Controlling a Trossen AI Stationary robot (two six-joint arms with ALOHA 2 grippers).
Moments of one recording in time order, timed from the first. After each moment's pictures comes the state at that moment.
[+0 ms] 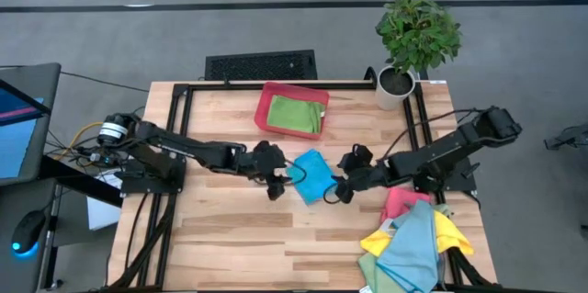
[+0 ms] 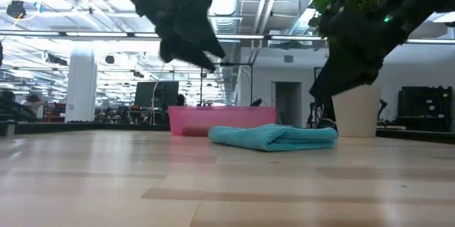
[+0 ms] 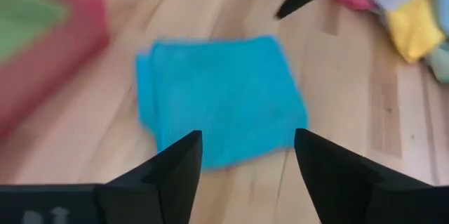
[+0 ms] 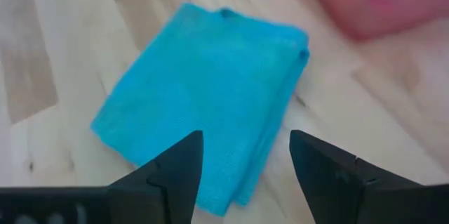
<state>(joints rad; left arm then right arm) -0.12 1.55 0.95 -0.14 -0.19 -0.48 0.28 1.39 0.61 -0.13 0.45 0.63</state>
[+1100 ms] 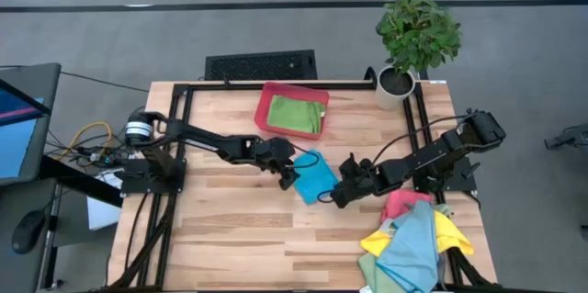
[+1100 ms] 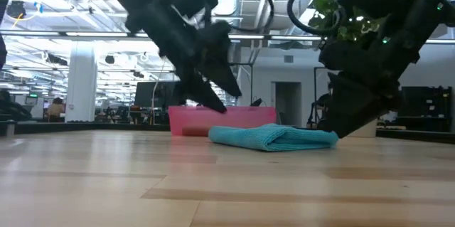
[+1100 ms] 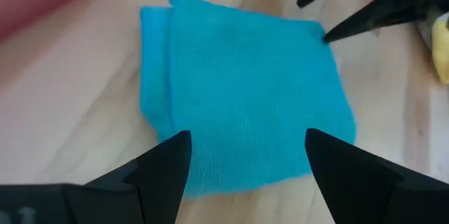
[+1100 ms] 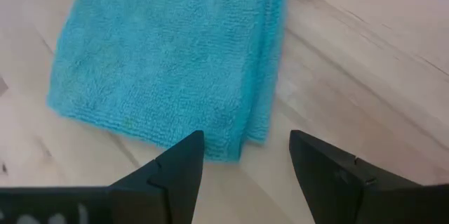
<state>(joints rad) 0.04 1.76 0.95 0.04 0.03 -0.51 0.33 1.55 0.65 -0.23 0.37 1.02</state>
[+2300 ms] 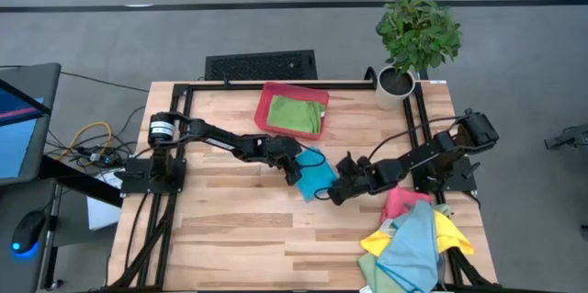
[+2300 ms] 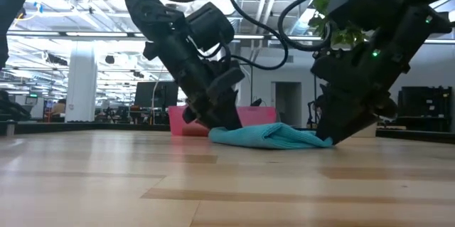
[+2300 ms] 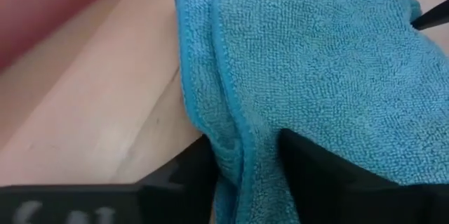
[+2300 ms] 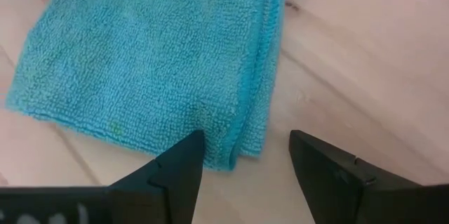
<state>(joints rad) 0.08 1.97 1.02 0.05 -0.01 -0.40 0.29 1.61 0.65 -0.18 0.40 0.98</state>
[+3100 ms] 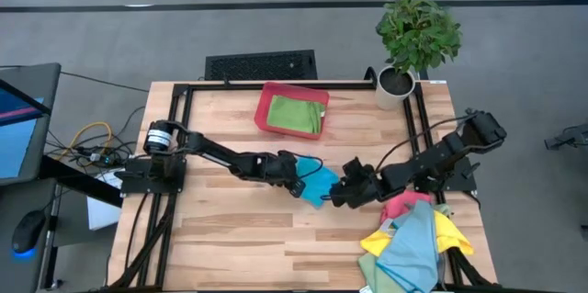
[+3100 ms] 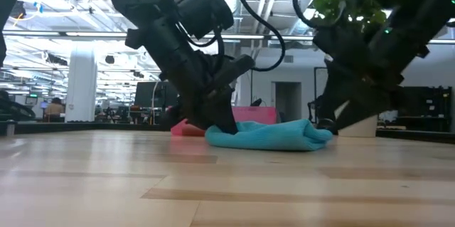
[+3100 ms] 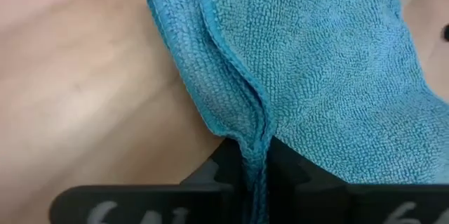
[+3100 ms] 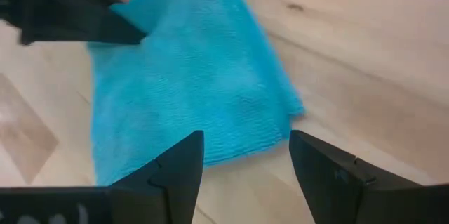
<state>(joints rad) -0.10 1.94 1.01 0.01 -0.17 -0.94 0.40 1.55 0.65 -0.19 0.50 1.27</state>
